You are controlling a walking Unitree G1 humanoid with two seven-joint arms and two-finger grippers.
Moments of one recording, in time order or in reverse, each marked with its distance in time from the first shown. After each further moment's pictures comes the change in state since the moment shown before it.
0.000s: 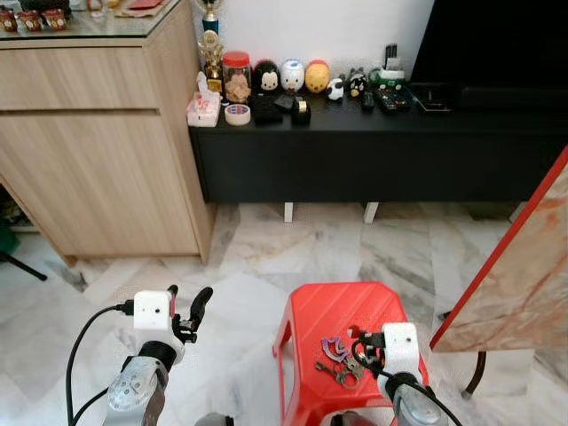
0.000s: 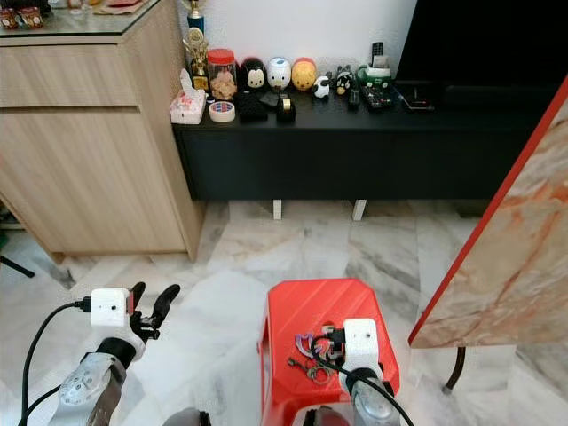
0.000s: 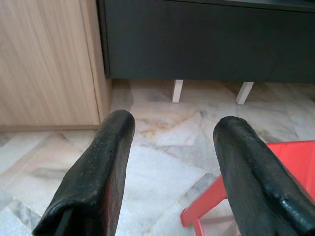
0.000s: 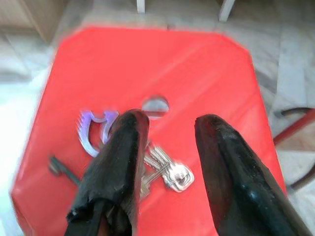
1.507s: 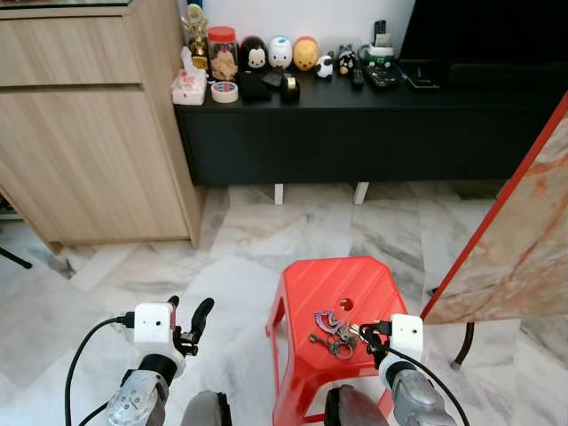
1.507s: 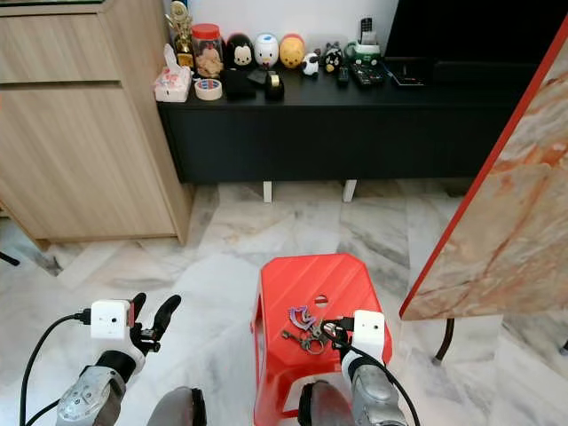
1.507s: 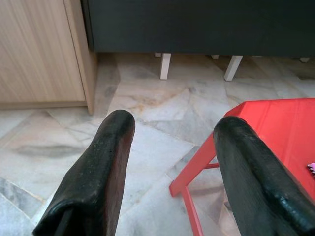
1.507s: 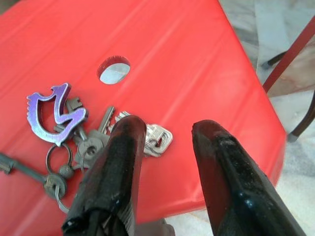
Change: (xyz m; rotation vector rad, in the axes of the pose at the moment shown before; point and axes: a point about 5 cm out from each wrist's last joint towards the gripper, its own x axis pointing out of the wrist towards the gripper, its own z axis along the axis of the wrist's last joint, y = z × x) left arm -0.013 -0.005 -0.007 -0.005 0.019 -0.007; right arm 0.019 0.000 0.021 0.190 0.010 -0.067
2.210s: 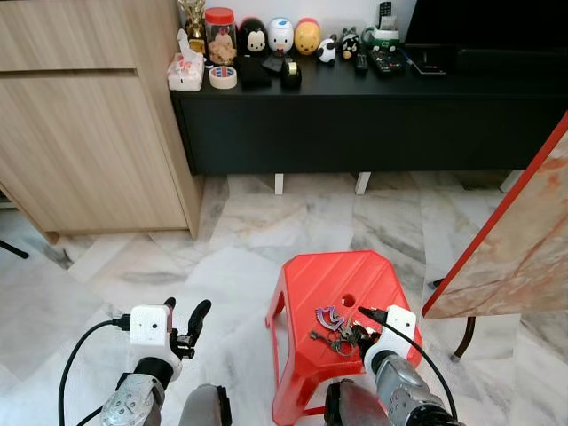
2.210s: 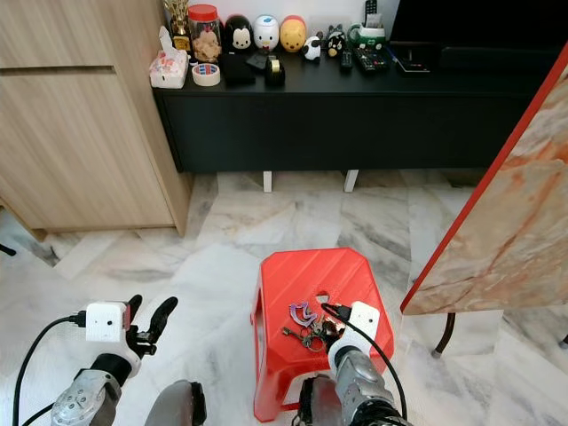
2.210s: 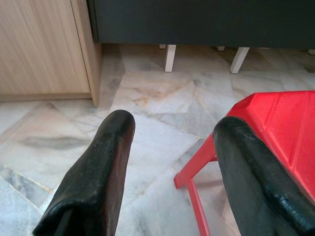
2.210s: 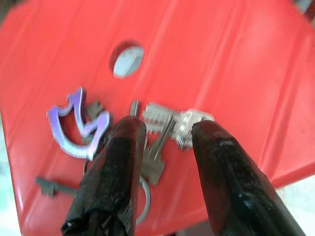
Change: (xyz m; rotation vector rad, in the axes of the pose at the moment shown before) left arm -0.007 0.003 0.004 0.014 -0.002 0.010; right arm 0.007 0.016 0.008 0.311 0.069 0.005
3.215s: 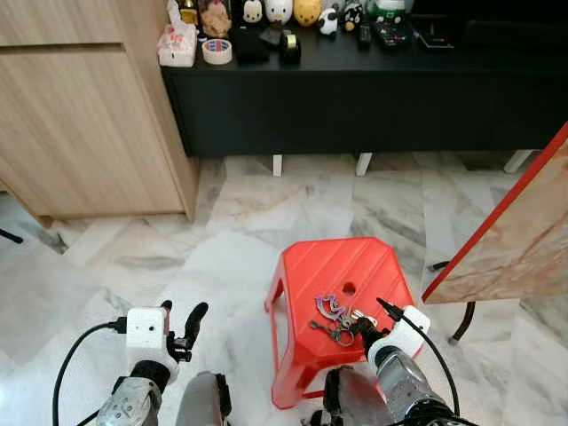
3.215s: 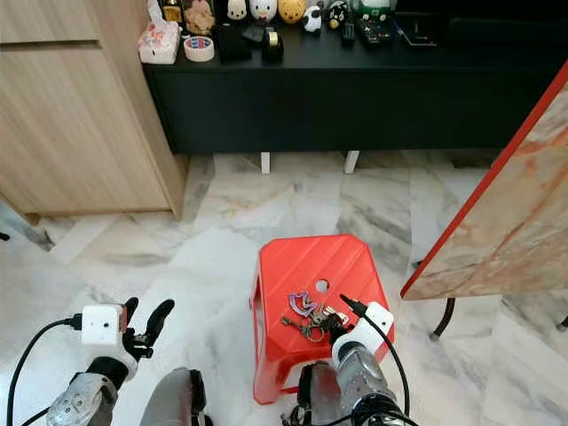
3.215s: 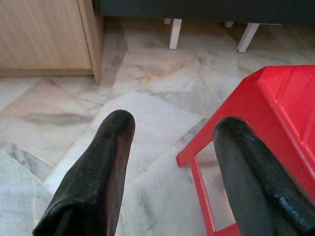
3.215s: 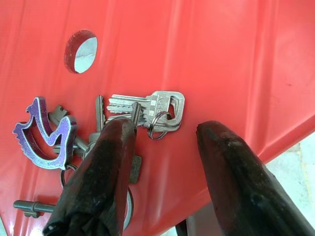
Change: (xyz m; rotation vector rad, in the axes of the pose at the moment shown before) left arm -0.007 0.002 -0.001 0.002 0.024 0.017; right arm 0.002 0.000 0.004 0.202 0.006 -0.012
